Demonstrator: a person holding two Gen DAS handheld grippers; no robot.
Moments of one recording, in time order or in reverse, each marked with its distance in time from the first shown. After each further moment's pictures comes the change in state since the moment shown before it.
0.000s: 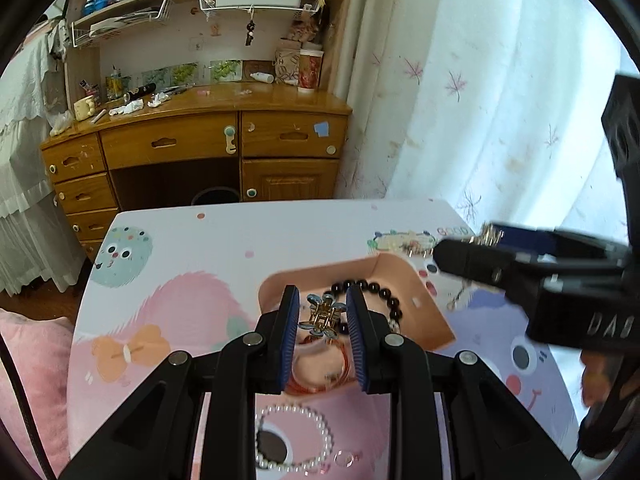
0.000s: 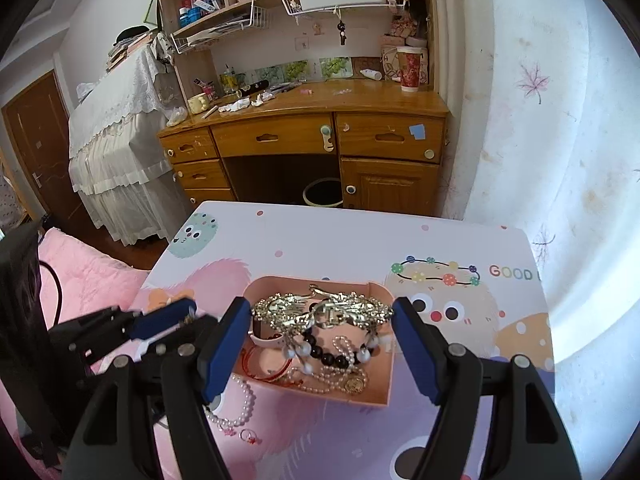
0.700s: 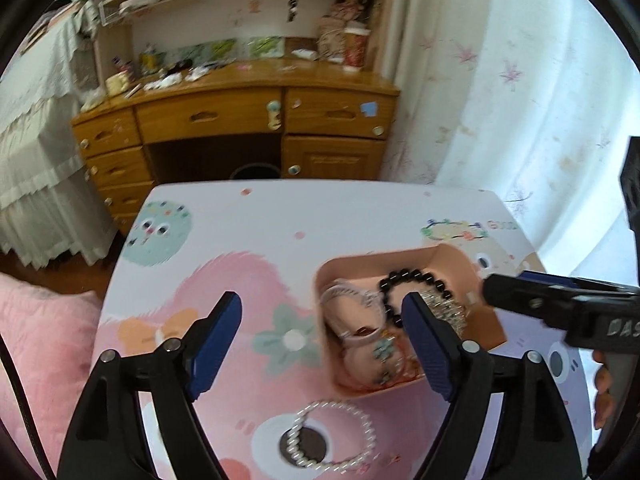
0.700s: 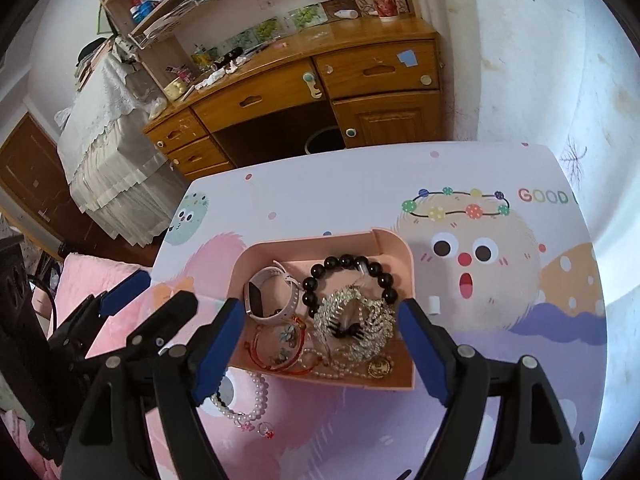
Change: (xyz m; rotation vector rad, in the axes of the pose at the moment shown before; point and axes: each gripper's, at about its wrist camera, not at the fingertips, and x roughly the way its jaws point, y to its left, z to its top) left arm 0.017 0.036 -0.002 -0.070 0.092 0.157; right arm 0.046 -0.030 -0.014 0.209 0.181 0.094
